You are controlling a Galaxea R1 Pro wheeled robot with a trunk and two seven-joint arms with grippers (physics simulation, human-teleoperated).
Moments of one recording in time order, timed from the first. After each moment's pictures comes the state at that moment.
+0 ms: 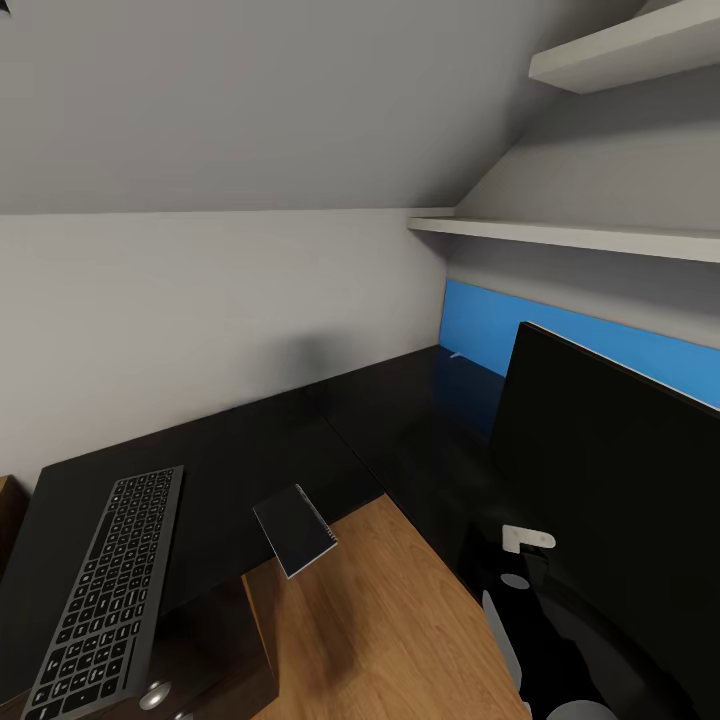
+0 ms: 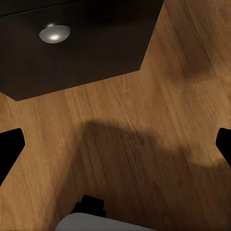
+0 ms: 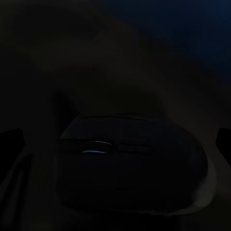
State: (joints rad) left arm -0.11 -0.03 -0.01 -0.14 0.28 -0.55 0.04; right arm -0.44 0.08 -0.09 -0.89 0.06 0.21 -0.40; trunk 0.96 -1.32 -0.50
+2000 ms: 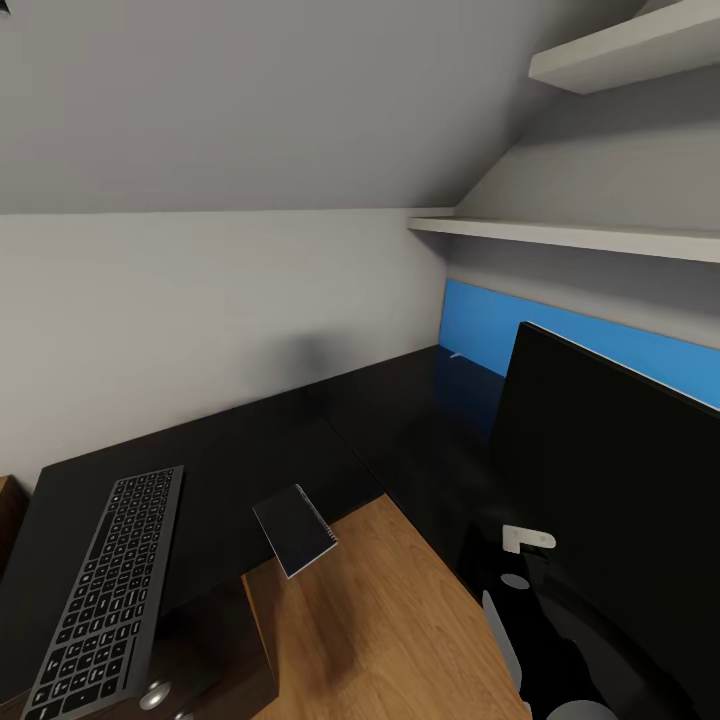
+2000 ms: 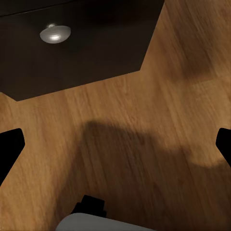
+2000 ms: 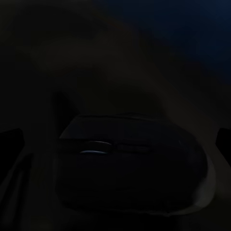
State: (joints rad) left arm -0.11 -0.03 -0.01 -0.14 0.28 -0.55 0.04; right arm -0.44 0.08 -0.09 -0.89 0.06 0.21 -0.40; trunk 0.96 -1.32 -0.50
